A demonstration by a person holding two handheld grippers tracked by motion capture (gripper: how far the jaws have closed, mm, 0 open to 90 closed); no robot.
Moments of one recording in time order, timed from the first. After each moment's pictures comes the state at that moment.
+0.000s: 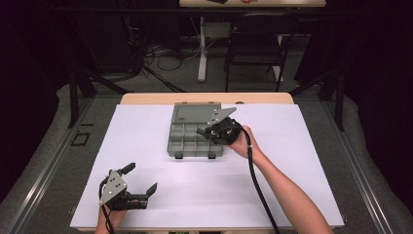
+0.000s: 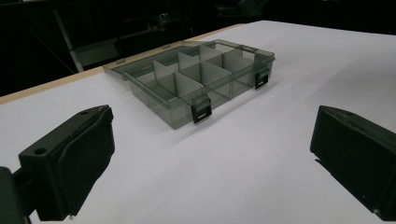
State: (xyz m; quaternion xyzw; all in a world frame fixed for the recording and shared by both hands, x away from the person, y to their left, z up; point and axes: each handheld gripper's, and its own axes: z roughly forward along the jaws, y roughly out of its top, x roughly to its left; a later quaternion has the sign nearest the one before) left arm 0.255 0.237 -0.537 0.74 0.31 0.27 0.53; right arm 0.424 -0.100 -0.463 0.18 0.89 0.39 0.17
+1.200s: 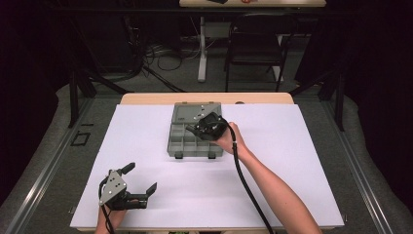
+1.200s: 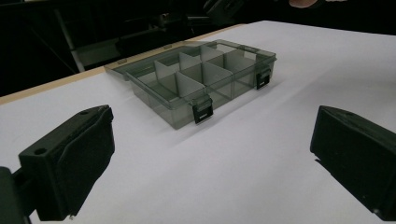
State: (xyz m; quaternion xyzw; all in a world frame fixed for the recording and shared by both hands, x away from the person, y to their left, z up) left arm 0.255 0.238 -0.537 0.74 0.32 0.27 0.53; right arm 0.442 -0.062 -0.467 0.20 0.89 0.38 0.17
